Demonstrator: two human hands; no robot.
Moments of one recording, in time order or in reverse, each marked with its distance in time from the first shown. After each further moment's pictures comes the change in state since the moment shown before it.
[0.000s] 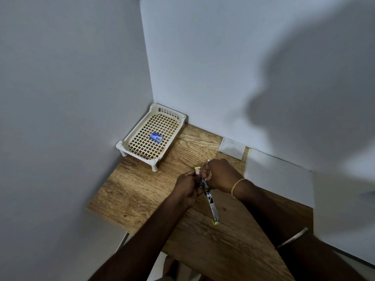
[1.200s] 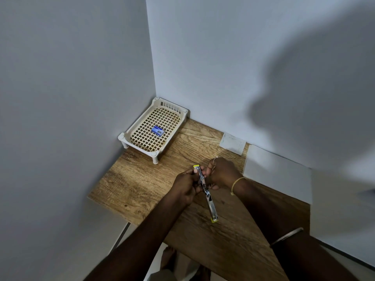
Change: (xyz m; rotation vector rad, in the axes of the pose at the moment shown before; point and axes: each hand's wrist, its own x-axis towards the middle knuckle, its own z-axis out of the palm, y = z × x) left_hand -0.012 -0.010 -0.007 -0.031 -0.017 -0.027; right_hand -0.007 0.008 0.022 0.439 0.022 0.308
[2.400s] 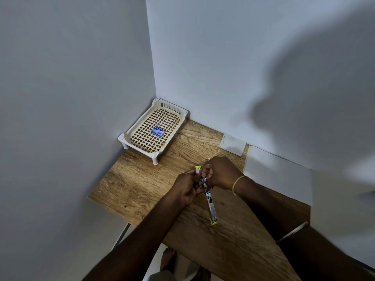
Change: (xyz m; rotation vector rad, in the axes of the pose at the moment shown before) left_hand -0.003 0.002 0.004 -0.035 -0.041 -0.010; right_hand -0.004 -0.008 -0.014 -0.449 -0.036 -0.365
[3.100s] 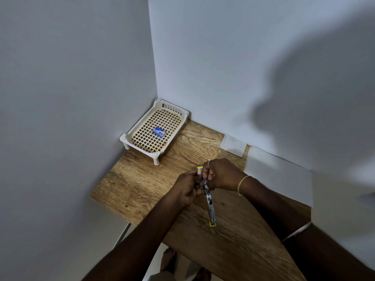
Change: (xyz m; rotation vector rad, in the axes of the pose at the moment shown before) left_hand -0.002 0.002 -0.002 0.070 0.002 -0.008; right_hand -0.002 0.006 -0.002 0.011 -0.064 -0.072
